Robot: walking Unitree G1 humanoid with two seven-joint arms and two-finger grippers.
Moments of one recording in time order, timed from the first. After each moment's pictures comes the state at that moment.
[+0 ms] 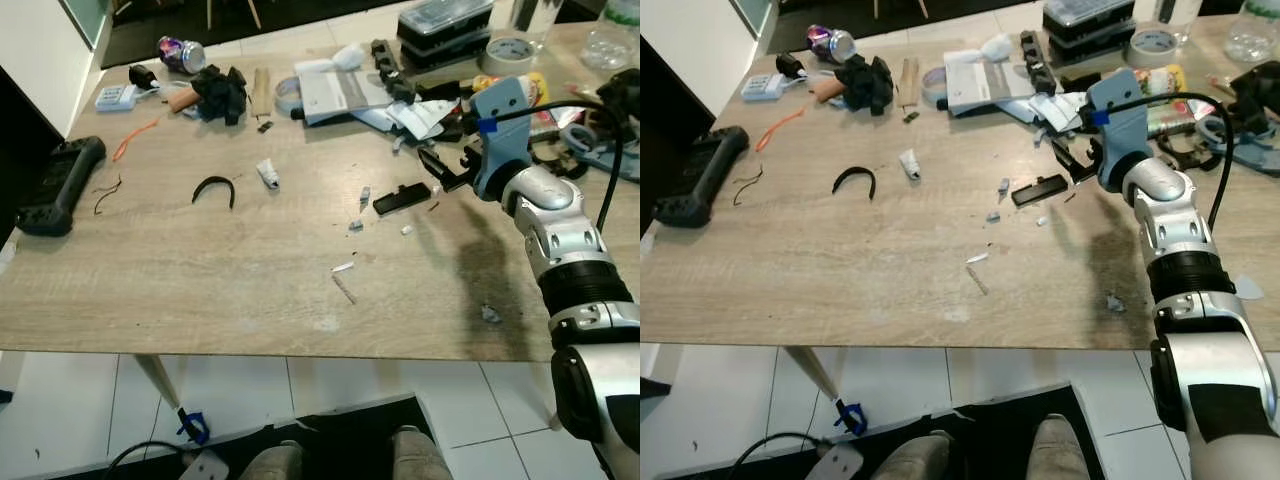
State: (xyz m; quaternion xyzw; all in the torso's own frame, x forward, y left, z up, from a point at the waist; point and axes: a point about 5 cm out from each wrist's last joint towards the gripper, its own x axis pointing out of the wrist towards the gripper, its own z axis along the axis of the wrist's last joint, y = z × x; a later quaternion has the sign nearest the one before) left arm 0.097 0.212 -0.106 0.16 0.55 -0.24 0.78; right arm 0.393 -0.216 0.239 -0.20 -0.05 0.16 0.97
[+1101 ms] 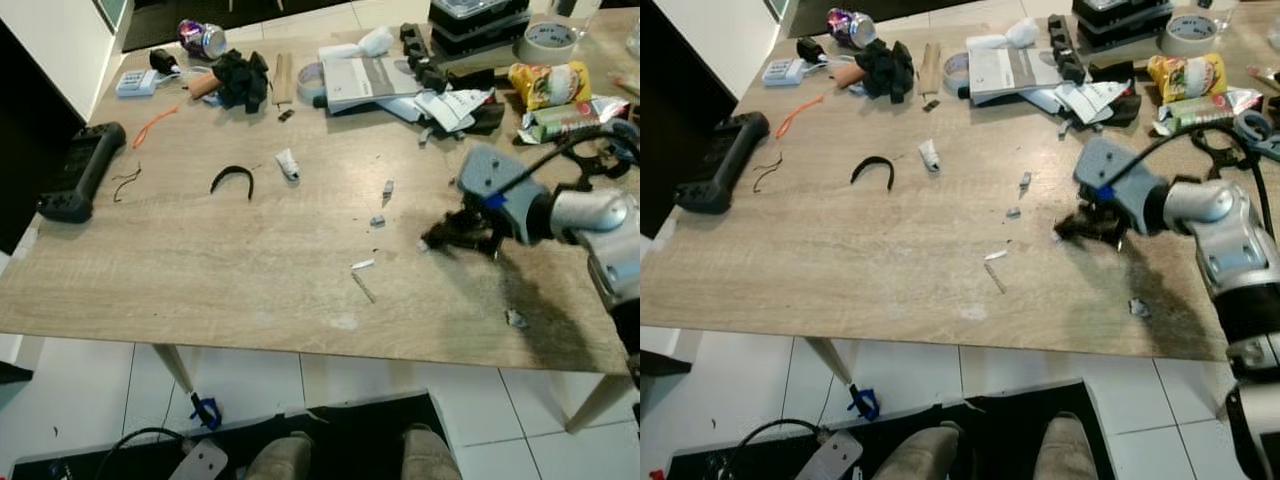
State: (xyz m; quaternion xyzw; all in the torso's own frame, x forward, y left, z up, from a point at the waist) left arm 0.120 0.204 -0.102 0.18 0.53 -0.25 0.79; right arm 0.331 -0.238 0.222 -0.38 0.12 0.42 0.81
